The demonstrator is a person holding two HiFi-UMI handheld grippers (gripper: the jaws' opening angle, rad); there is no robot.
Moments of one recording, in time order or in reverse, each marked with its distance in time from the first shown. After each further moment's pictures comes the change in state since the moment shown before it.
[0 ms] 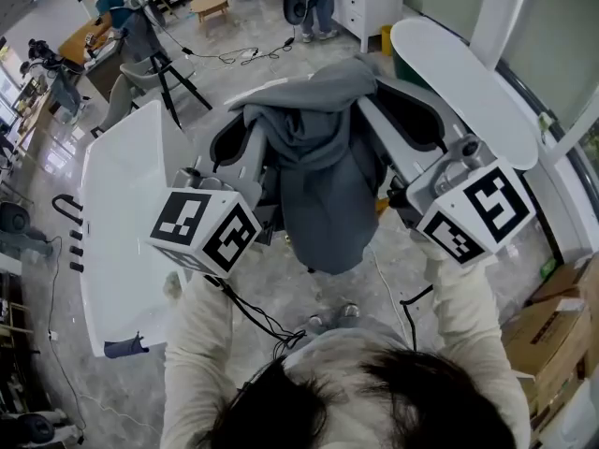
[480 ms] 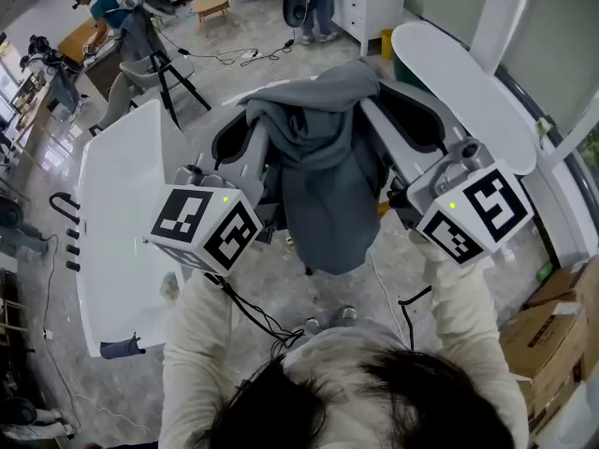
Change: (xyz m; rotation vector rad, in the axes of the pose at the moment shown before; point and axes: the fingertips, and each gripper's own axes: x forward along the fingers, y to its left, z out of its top) left arm -0.006 0.011 0.008 -0.011 -0.011 -0.005; right arm 0.012 0.007 0.002 -0.001 0.012 -0.009
